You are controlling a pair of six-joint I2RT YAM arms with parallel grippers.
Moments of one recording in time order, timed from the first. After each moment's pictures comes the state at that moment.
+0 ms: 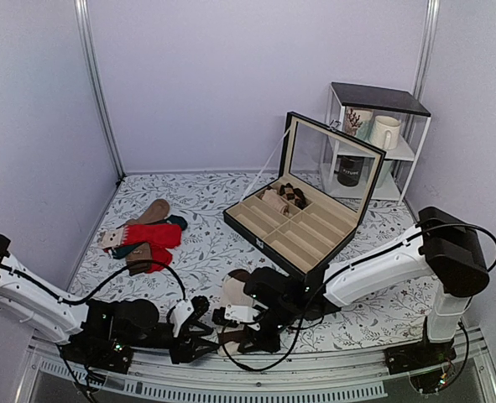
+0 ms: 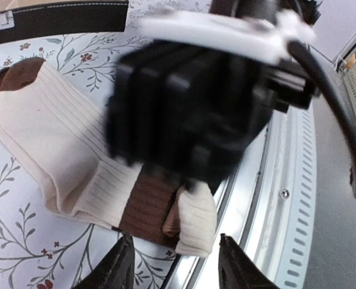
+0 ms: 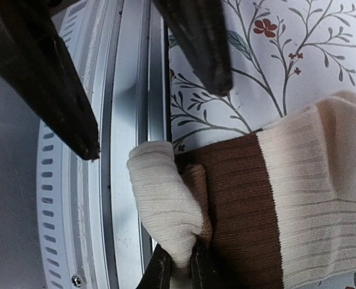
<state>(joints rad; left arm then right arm) -1.43 1.15 0.15 0.49 -0.11 -0.41 1.29 1.88 1.03 -0.13 -0.38 -0.06</state>
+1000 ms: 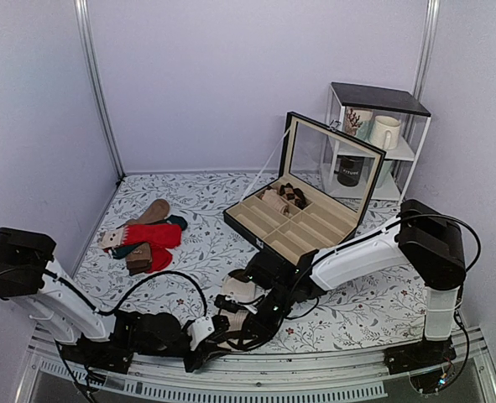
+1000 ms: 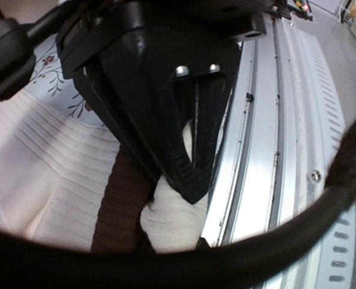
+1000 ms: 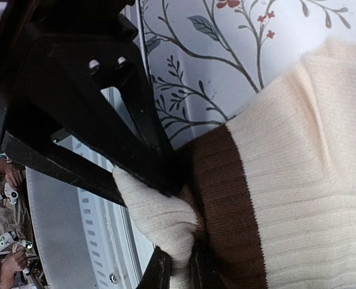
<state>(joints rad) -1.49 1.52 0.20 0.74 -0.14 -0.23 1.18 2.00 1.14 -0.24 -0.68 0.16</state>
